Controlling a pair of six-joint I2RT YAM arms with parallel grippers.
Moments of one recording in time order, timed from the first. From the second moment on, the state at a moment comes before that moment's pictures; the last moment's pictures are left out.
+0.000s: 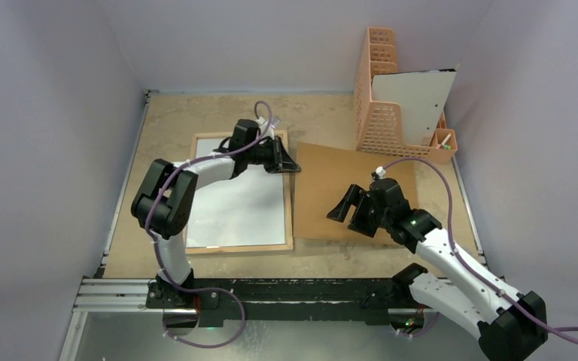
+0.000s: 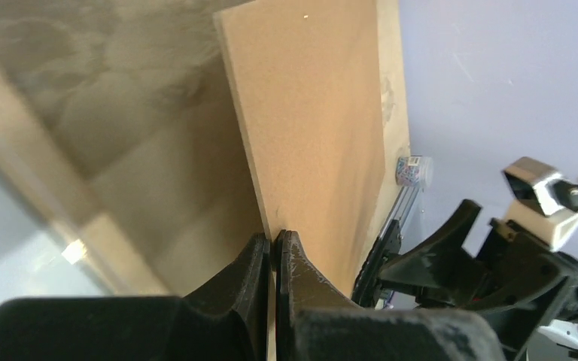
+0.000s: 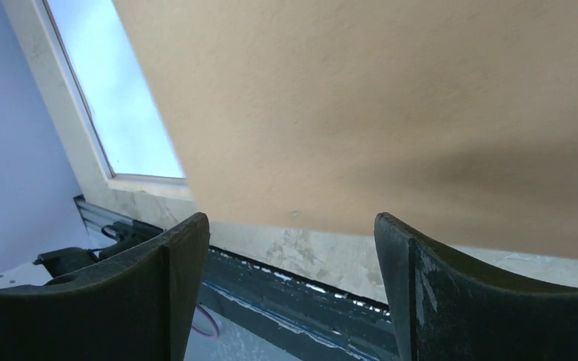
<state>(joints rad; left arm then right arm) -0.46 1.89 1.13 0.21 0.70 -0.75 0.54 0.83 0.55 -0.52 -0.17 0.97</state>
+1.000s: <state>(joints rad) -0.30 1.67 0.96 -0.30 0.55 -0.54 0.54 1.26 0.64 -0.25 0.11 0.84</state>
